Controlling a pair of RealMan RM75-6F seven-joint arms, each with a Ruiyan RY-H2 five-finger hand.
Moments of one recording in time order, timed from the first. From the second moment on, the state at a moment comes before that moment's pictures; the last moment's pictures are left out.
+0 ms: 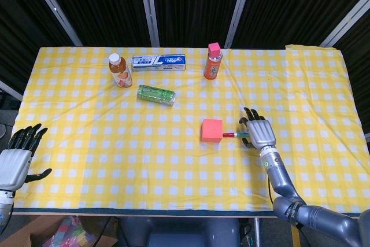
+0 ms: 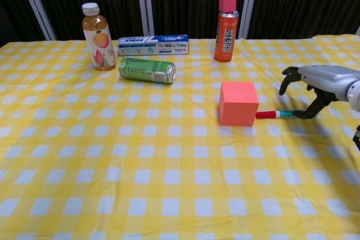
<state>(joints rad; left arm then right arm) -0.15 -1.12 -0.03 -1.61 1.50 1.40 0.08 0.63 -1.57 0.23 -1.33 -0.94 0.92 -0.43</state>
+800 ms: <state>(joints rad) -0.16 -1.11 -0.02 -1.61 1.49 1.38 0.06 0.66 -1.68 0.21 -1.19 -0.94 0.93 -0.38</state>
